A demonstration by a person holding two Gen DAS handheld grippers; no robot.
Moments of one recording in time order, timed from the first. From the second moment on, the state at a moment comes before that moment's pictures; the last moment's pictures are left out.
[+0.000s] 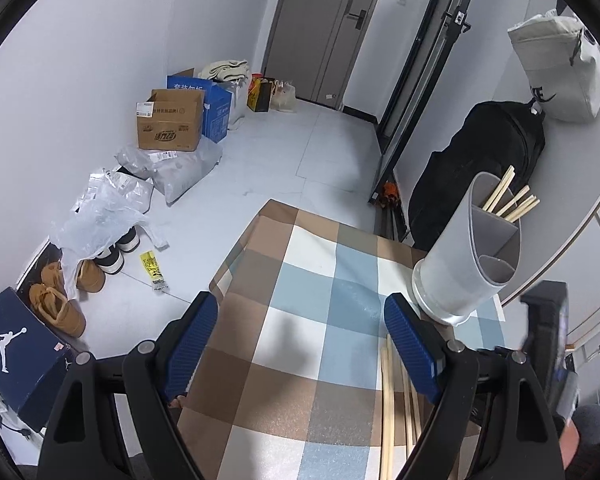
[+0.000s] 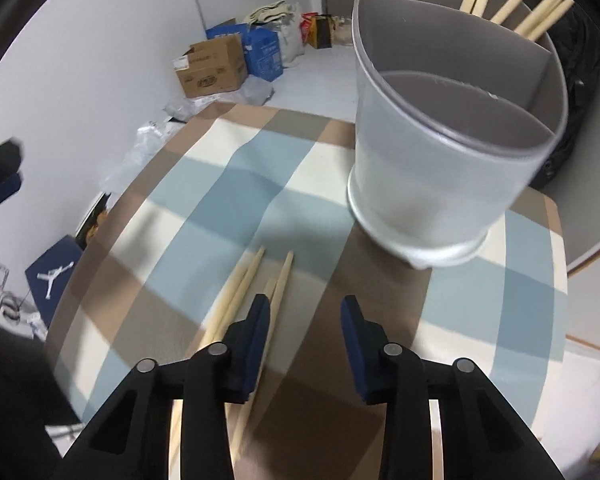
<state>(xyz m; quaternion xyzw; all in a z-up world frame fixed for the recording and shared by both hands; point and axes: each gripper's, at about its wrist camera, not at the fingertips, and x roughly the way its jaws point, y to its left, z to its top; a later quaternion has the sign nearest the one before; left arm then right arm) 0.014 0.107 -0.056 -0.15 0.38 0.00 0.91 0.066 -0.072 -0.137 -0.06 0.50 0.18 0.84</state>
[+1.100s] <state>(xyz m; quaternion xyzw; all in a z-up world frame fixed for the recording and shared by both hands) 0.024 0.110 -0.067 -0.15 0.41 -0.01 0.90 0.070 -0.060 -0.103 -0.06 0.46 0.15 0.87</state>
